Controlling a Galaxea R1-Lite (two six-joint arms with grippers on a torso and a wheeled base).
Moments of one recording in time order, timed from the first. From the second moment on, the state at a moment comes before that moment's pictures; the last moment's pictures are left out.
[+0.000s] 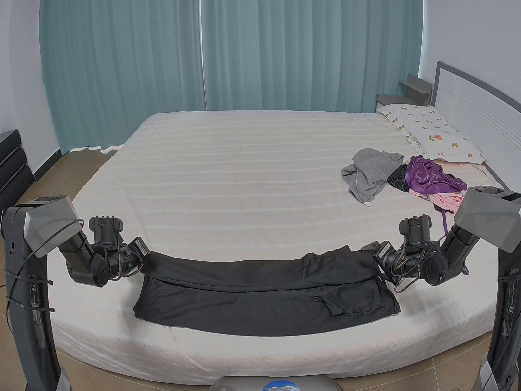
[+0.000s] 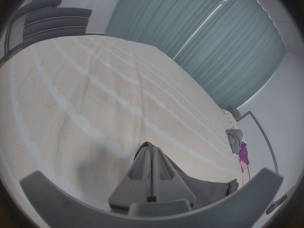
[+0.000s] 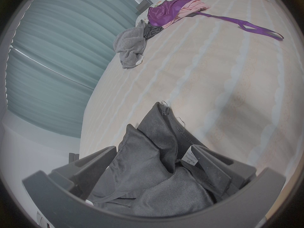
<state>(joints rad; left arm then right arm) 0.06 2.43 -0.95 -0.86 -0.15 -0.64 0.16 2.35 -0.87 -0.74 0.08 0.95</state>
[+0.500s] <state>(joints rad) 0.06 2.45 -0.96 -0.86 -0.11 -0.63 0.15 2.34 -0.87 -0.74 0.08 0.94</state>
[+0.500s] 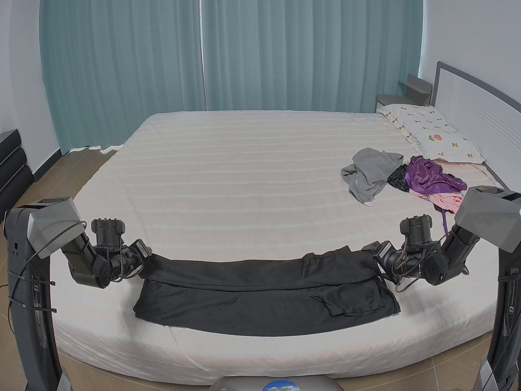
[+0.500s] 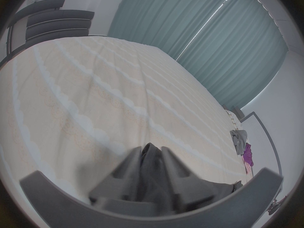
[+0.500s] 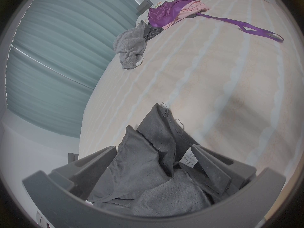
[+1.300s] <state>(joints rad) 0.09 2.43 -0.93 -0.86 -0.11 -0.71 0.16 2.41 -0.90 -0.74 0.08 0.73</state>
